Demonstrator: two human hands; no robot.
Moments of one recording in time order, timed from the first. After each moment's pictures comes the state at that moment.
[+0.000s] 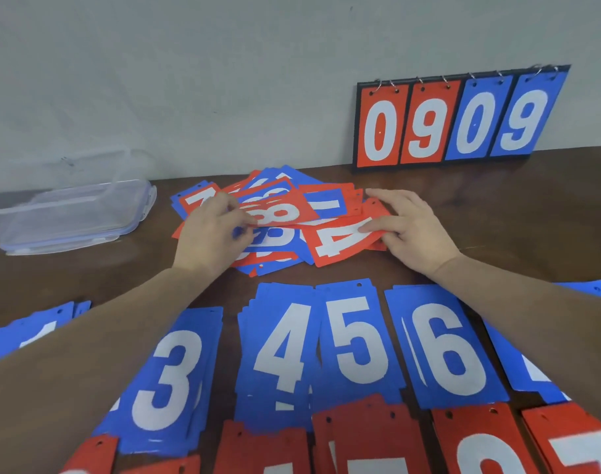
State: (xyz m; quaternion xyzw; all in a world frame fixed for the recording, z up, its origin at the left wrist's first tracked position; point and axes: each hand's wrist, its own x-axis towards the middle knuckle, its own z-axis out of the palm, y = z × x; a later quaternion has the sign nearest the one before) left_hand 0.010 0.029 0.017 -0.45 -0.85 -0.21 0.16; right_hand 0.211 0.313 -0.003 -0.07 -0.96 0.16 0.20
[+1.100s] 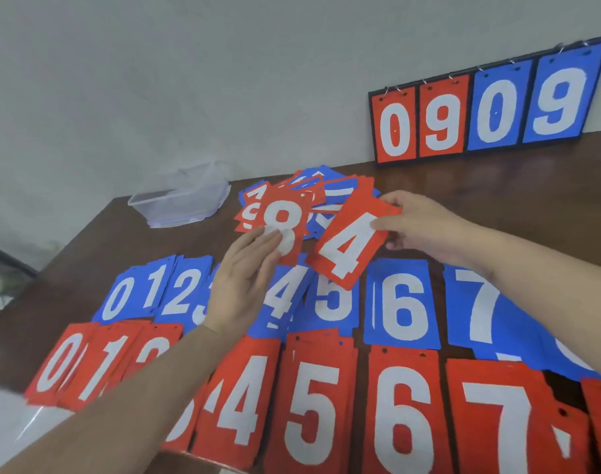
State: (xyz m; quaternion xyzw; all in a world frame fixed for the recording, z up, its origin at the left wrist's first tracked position) left_hand 0.224 0.001 0.055 -0.39 -0.83 -0.31 0.24; right_hand 0.276 0.297 0.068 -0.15 -0.73 0.67 -0.03
